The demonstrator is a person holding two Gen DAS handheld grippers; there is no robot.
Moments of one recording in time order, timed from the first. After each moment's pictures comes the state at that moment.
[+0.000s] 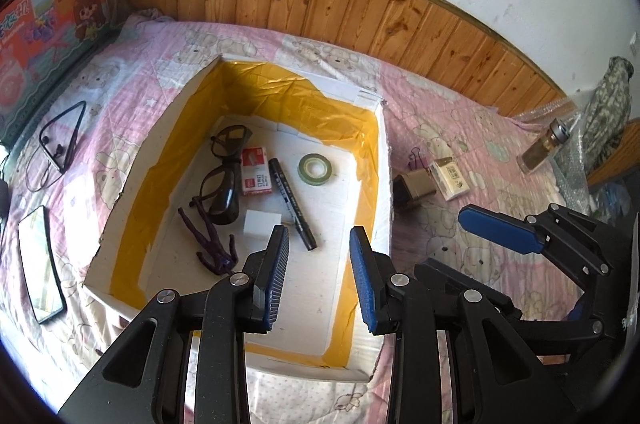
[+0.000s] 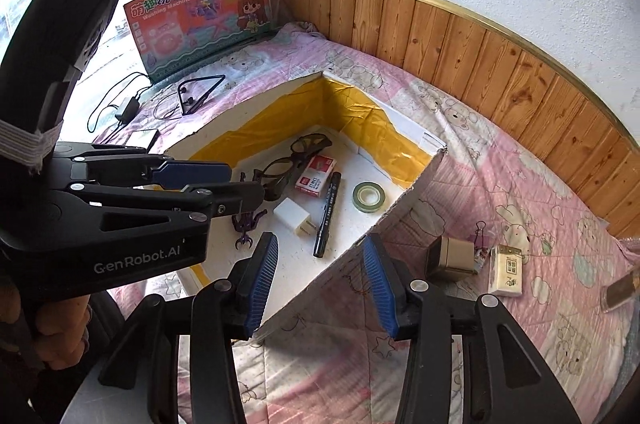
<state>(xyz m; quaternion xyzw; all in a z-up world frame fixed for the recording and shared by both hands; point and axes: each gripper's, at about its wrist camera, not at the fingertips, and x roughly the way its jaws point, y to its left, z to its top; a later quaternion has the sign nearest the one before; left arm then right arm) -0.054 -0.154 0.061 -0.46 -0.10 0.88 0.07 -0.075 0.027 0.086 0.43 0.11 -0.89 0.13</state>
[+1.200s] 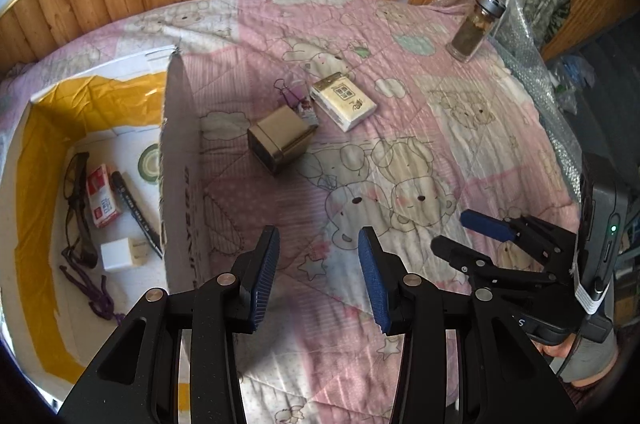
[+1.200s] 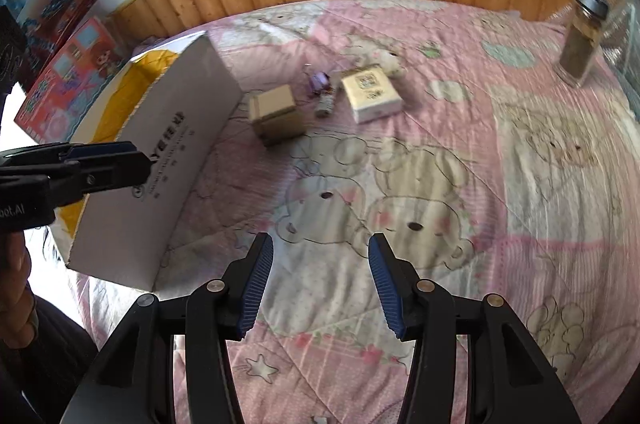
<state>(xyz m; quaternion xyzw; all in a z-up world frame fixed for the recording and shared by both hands) -0.096 0.005 0.029 -0.54 0.04 0.81 0.23 -0.001 0.227 -0.004 0.49 -0.13 -0.86 -0.07</state>
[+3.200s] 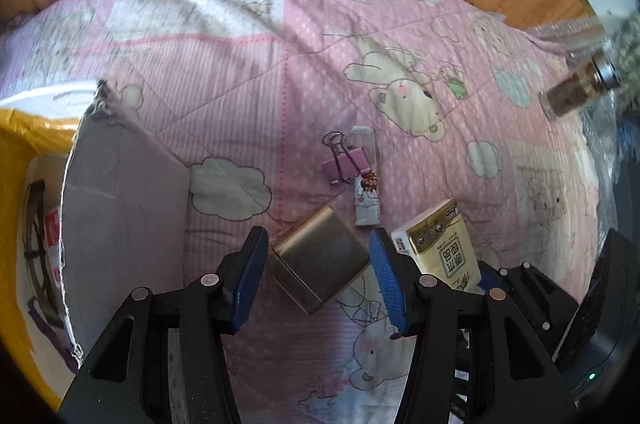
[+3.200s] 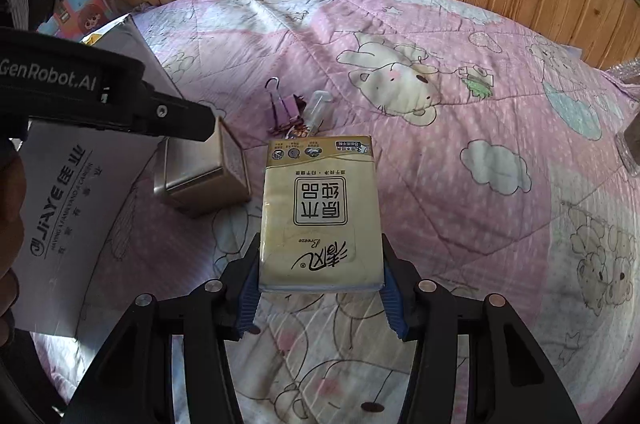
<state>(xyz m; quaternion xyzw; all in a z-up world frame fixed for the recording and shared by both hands) -0.231 0.041 -0.041 -0.60 0.00 0.79 0.14 -0.129 0.263 -0.061 0.52 -0.06 -0.86 -0.01</state>
